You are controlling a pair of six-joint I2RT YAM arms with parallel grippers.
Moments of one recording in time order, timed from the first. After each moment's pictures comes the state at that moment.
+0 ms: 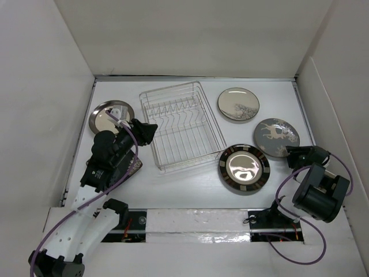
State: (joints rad) left arm -0.35 0.67 0.68 -0.07 0.16 -0.45; right arm -0.63 1.34 0.29 0.46 -0.27 1.00
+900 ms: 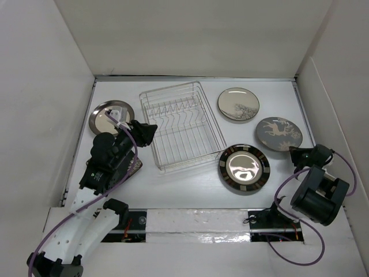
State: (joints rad) left arm -0.37 0.64 0.68 -0.08 0.13 -0.44; right arm -0.65 1.34 0.33 0.45 -0.25 1.00
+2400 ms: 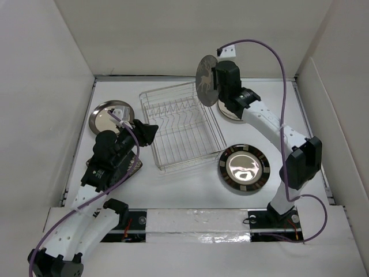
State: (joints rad) left arm -0.37 0.67 0.68 -0.08 0.14 -0.43; right arm 0.57 1.73 1.70 -0.20 0.61 0.07
